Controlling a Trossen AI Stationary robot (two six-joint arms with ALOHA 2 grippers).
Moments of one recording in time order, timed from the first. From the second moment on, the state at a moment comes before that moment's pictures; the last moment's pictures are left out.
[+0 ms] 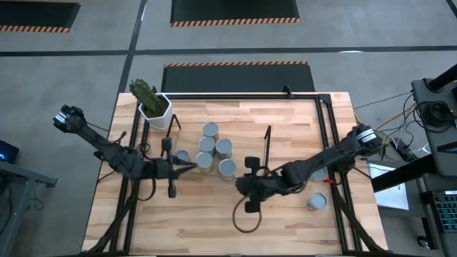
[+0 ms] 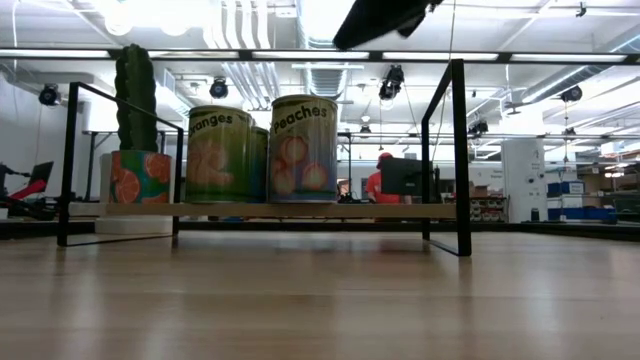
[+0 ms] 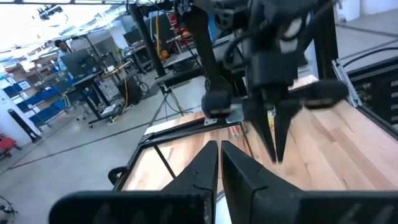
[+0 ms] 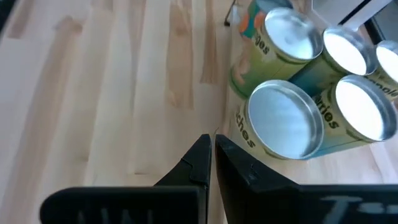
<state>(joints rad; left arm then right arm) -0.59 0.96 0.72 0.14 -0.73 0.28 0.41 1.72 1.39 -0.50 0.41 0.17</state>
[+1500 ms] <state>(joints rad) -0.59 0.96 0.72 0.14 -0.72 0.28 0.27 1.79 1.40 -0.59 0.38 0.11</state>
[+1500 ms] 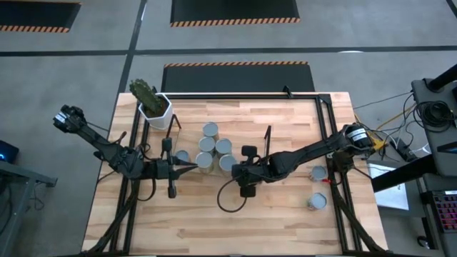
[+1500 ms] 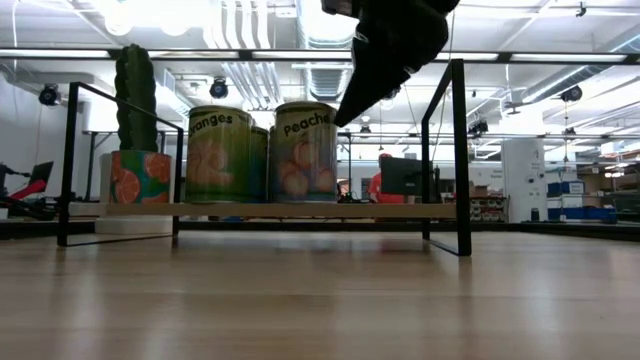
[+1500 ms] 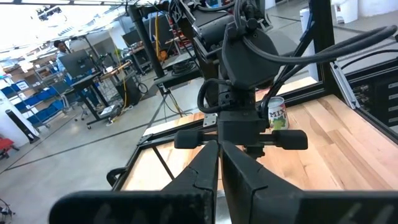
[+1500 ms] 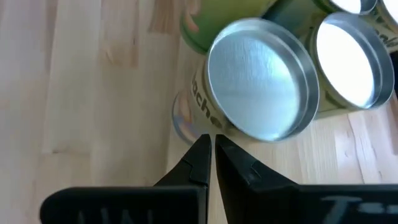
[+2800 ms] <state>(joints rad) -0.59 0.96 0.72 0.14 -0.72 0.28 0.24 1.79 1.41 -0.54 0.36 0.08</state>
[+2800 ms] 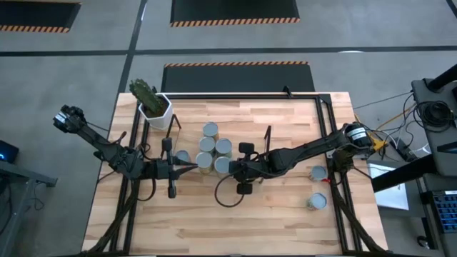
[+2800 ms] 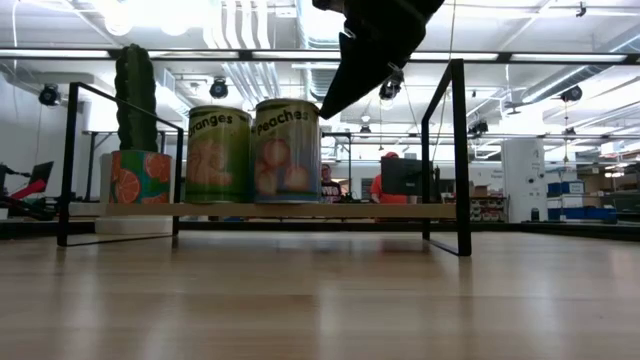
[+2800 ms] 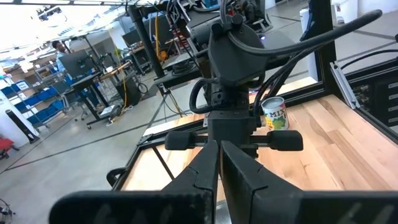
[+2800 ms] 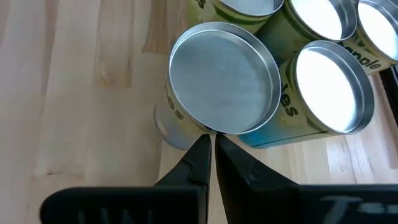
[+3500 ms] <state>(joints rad) -0.59 0.96 0.72 0.14 -0.72 0.28 0.24 1.80 1.38 -0.42 0.27 0.05</state>
